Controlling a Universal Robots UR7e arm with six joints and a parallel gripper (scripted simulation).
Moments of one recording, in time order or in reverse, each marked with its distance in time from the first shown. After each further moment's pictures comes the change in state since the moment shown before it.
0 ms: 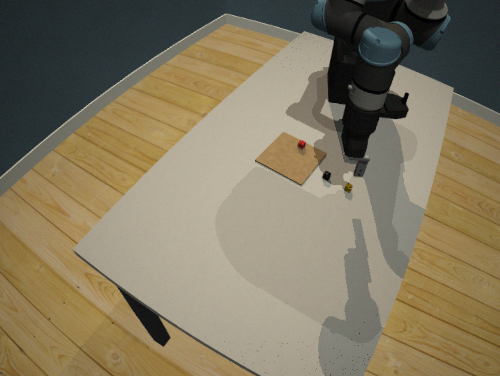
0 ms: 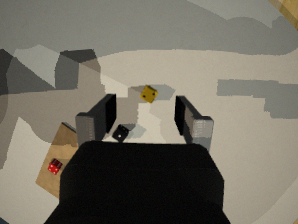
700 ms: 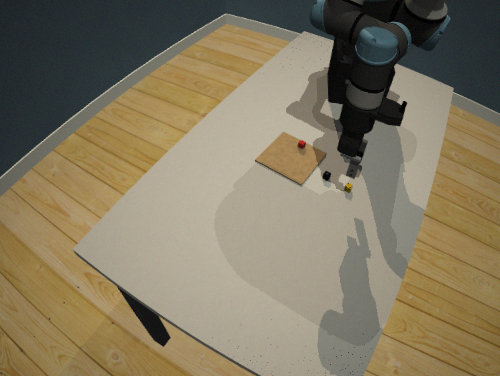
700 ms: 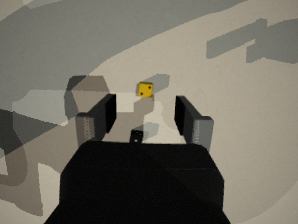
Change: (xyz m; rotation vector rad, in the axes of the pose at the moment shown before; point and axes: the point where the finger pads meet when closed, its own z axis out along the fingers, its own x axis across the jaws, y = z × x) arm 0.002 0.006 0.004 0.000 0.001 0.421
